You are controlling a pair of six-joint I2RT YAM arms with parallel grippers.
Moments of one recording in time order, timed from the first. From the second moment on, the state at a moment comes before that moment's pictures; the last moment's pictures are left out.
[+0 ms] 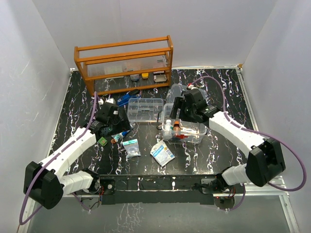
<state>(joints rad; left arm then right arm) -0.49 1.14 0.86 -0.62 -0.14 -0.66 0.52 1.39 1.04 -0.48 0.02 0.61</state>
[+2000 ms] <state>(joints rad) -0.72 1.34 0.57 -0.06 0.29 -0.82 0.54 1.07 0.92 -0.40 -0.10 0.61</state>
